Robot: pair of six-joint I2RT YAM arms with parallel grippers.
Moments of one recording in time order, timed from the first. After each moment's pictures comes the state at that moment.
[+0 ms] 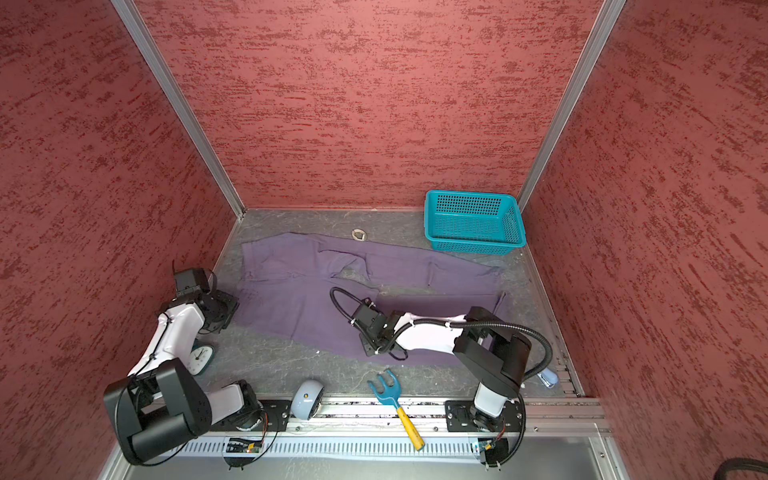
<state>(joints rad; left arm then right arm) 0.43 1.21 0.78 -0.68 0.06 -0.79 1.06 1.69 0.91 -0.42 0.11 0.60</state>
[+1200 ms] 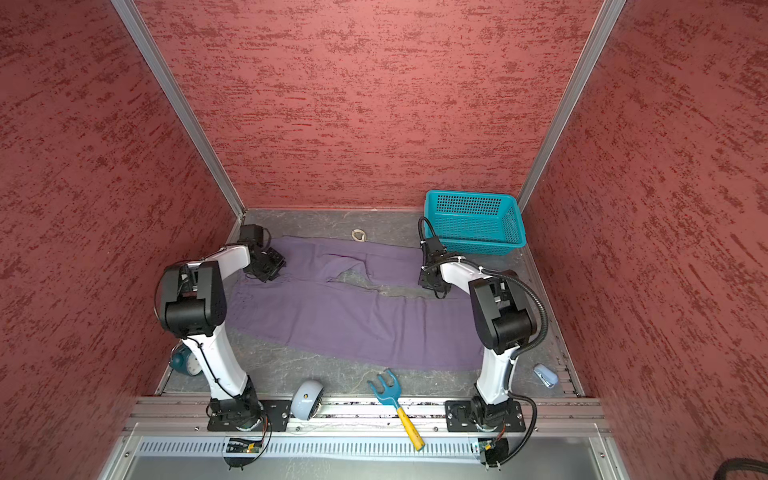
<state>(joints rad) 0.16 1.94 1.25 -0.47 0.16 -0.84 0.29 1.86 1.16 -0.51 0.07 0.57</state>
